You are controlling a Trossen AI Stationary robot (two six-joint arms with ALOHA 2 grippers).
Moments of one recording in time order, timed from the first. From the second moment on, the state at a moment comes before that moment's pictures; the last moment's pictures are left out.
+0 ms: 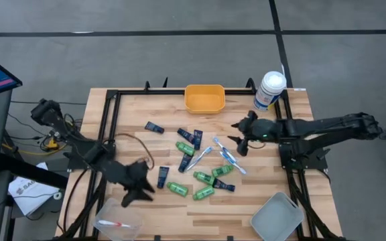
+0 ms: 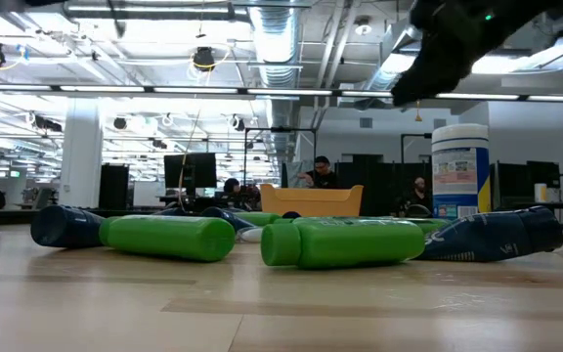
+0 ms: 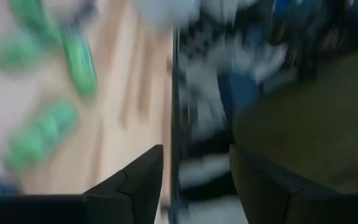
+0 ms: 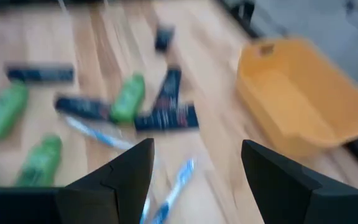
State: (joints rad) left arm -0.63 1.07 0.83 -0.24 -0.16 -0.88; right arm 0.04 1.03 0.73 -0.36 0.36 0.18
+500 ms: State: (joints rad) left arm -0.53 0.99 0.83 -0.12 -0.53 -0.63; right arm 0.00 1.44 0.86 -0.54 0.20 0.38
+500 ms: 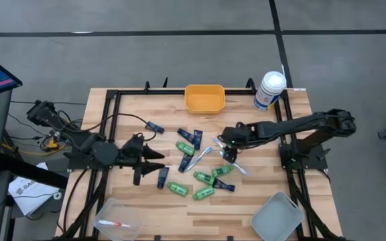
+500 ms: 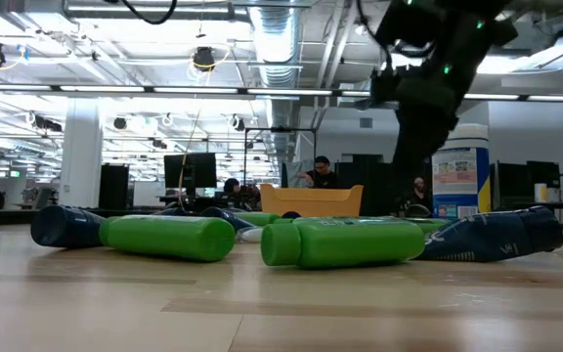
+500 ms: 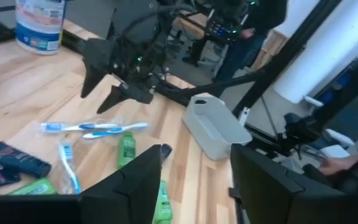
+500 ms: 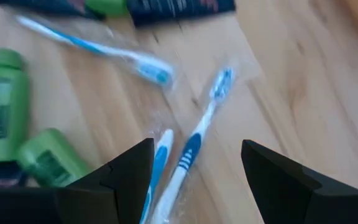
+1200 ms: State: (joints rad) left arm -0.51 1.01 0.83 -0.10 -0.53 -0.63; right arm -0.07 1.69 0.86 -0.51 0.10 0.33
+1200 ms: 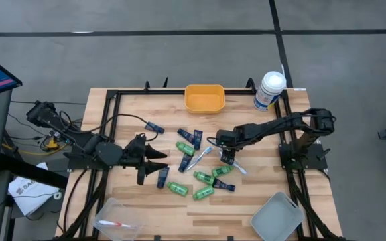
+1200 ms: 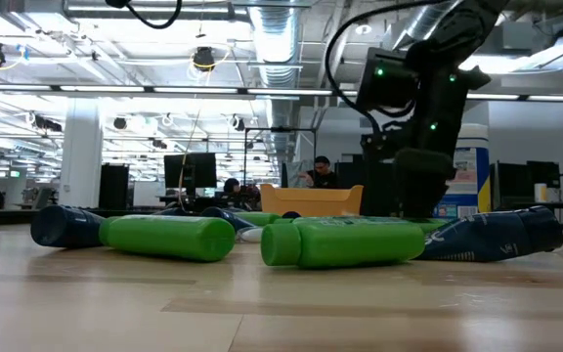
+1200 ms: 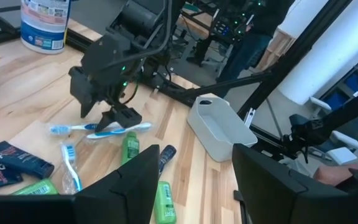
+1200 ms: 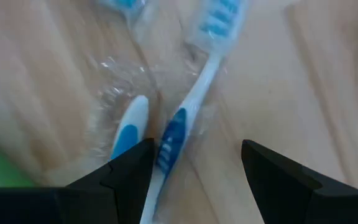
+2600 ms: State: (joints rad) left arm -0.08 1.26 0.84 0.43 -0.31 -0.42; right arm -0.03 1.17 0.86 -0.04 0.07 0.29
